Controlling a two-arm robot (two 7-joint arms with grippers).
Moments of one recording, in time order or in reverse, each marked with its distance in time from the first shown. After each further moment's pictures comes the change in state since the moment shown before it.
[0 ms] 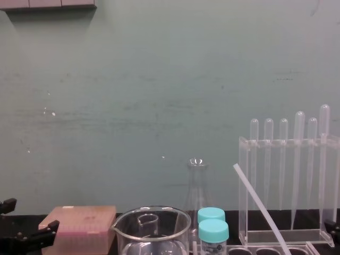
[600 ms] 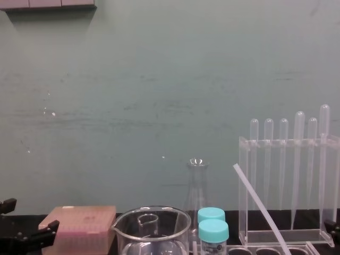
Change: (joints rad) left arm 0.000 0.000 0.000 0.000 0.000 0.000 0.000; right arm 0.000 0.000 0.000 0.000 0.000 0.000 0.000
